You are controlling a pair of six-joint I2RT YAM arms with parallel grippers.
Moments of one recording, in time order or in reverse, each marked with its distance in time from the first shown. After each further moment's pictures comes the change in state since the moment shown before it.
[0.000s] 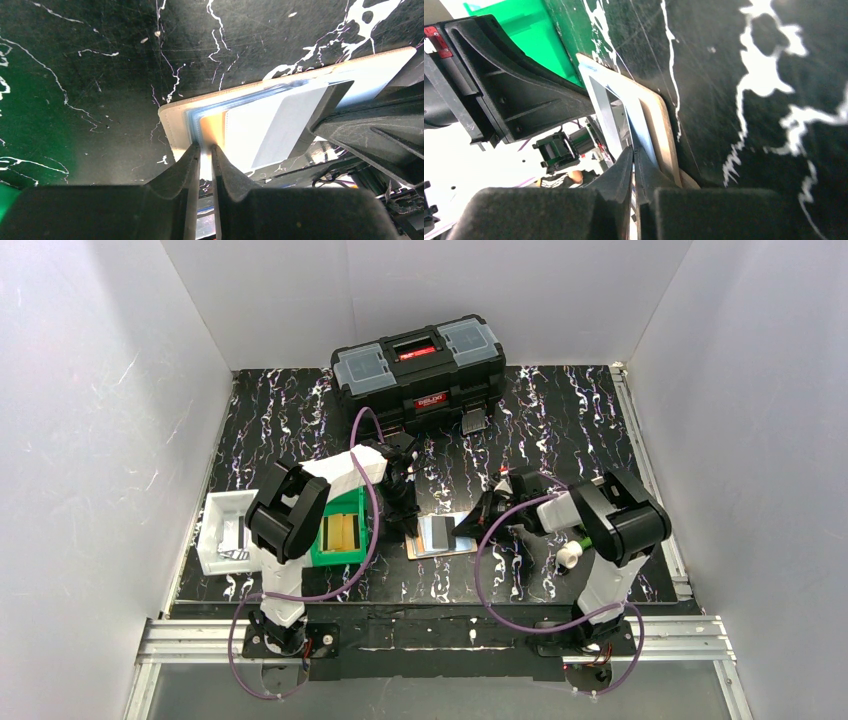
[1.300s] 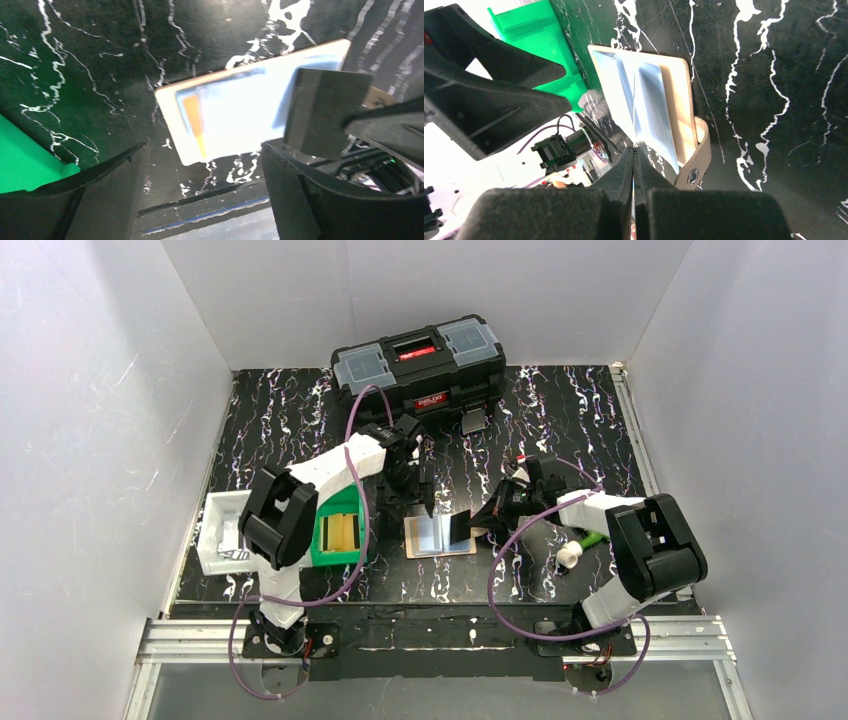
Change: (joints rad) left arm -0.017 -0.047 0.134 -0.105 -0.105 0.106; right arm -0.082 -0.258 0.061 -0.437 0.068 -0.162
